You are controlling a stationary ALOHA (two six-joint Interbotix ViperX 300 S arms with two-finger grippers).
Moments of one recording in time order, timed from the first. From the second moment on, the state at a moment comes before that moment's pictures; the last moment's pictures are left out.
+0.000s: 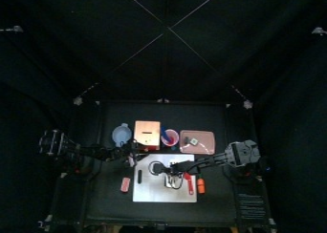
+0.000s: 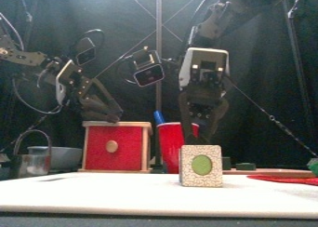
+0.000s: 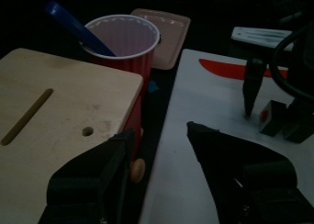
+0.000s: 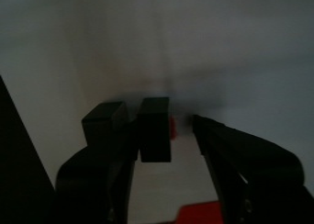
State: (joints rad) left arm 0.04 -0.14 1.11 -0.38 -0.68 0.19; right arm 0.11 0.28 0.30 0.04 0.66 0.28
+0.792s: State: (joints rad) left arm 0.04 -0.14 1.11 -0.38 -0.68 0.19; right arm -0.29 -0.28 0.89 -0.23 0.76 1.02
